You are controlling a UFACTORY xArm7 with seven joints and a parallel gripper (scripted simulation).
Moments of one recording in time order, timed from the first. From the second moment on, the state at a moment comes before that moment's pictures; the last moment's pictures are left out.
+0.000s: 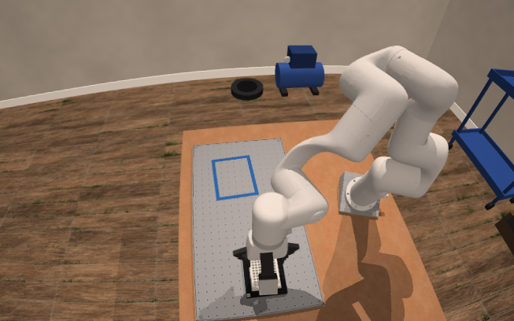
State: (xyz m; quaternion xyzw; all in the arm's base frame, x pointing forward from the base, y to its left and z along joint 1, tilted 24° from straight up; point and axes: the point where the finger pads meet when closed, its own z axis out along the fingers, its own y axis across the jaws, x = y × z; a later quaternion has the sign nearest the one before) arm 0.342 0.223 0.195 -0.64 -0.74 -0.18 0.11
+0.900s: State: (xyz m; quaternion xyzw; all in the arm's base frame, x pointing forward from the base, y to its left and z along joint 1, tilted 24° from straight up) arm 0.345 0.239 0.159 -0.64 -0.74 -0.18 0.11
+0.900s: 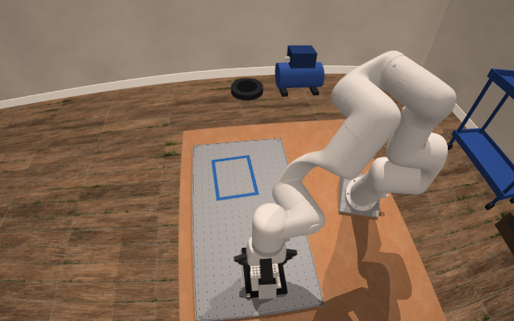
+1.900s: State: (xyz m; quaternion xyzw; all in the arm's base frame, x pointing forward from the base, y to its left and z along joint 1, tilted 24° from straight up) arm 0.346 0.244 0.148 -0.64 -0.74 -0.18 0.11
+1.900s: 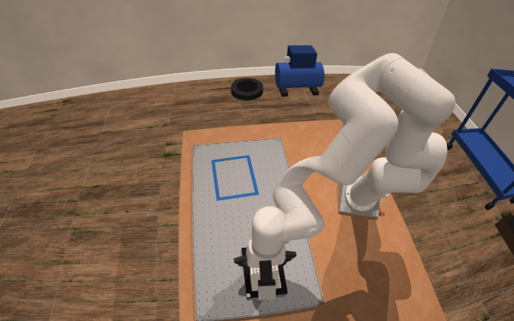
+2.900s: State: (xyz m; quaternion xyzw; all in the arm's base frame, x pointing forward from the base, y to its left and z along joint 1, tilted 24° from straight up) arm 0.347 0.249 0.136 -0.64 -0.74 -0.18 0.11
